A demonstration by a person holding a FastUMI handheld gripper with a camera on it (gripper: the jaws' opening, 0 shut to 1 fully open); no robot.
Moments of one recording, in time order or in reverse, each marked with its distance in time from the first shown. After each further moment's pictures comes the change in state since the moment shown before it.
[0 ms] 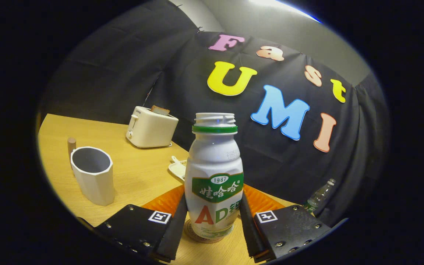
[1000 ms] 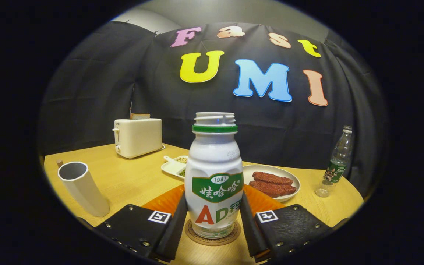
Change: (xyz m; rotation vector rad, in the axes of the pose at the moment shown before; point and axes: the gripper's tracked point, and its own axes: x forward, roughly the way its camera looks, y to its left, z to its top) arm 0.031 -0.012 -0.051 0.299 0.052 0.013
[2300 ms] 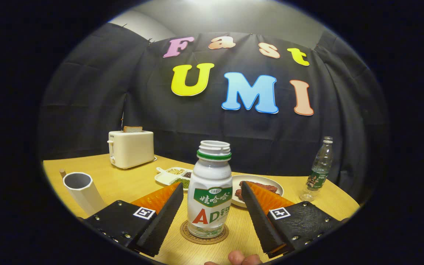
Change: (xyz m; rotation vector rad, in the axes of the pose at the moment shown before) arm -0.047 -0.030 0.046 0.050 -0.095 -0.108
